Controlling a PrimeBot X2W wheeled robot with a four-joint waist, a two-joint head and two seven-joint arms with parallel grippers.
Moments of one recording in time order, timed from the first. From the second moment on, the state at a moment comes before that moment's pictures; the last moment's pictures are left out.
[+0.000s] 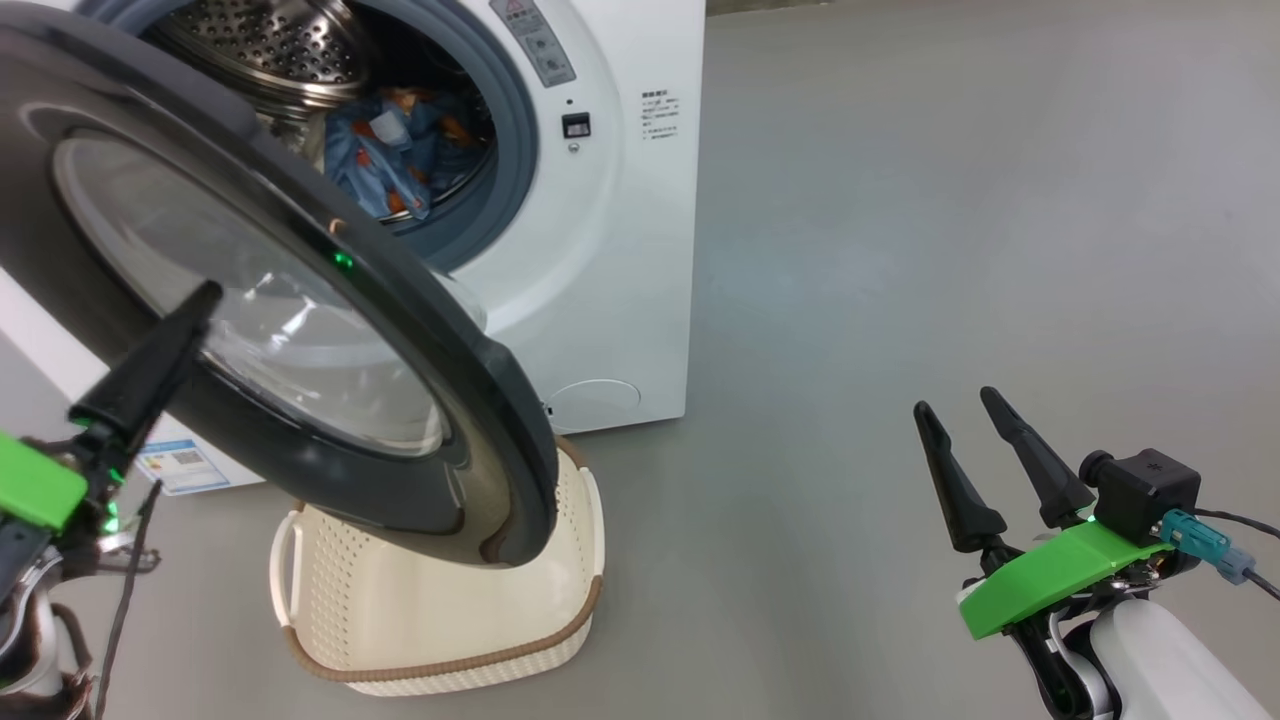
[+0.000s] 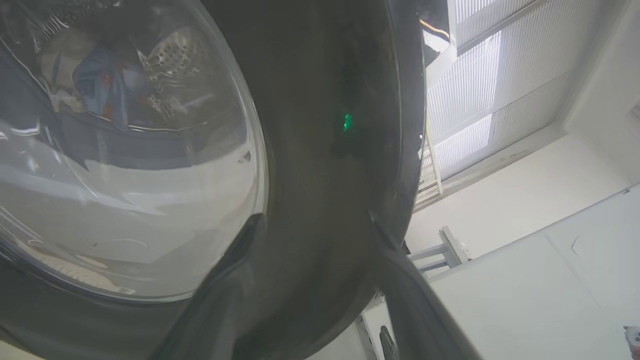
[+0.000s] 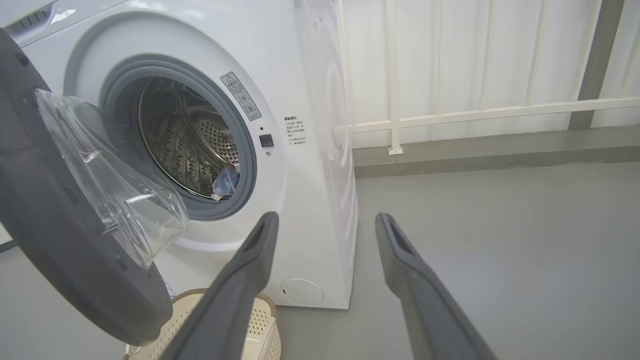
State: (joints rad) left arm -0.43 0.18 0.26 0.07 -1.30 -0.05 0.83; right arm -0.26 -0.24 0.30 0.34 0.51 0.13 -0.25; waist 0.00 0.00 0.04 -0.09
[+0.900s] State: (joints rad) left arm -0.16 0.24 0.06 0.15 -0.60 -0.12 -0.12; right arm -0.26 -0.24 0.28 0.33 0.51 0.13 -0.25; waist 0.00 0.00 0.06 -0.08
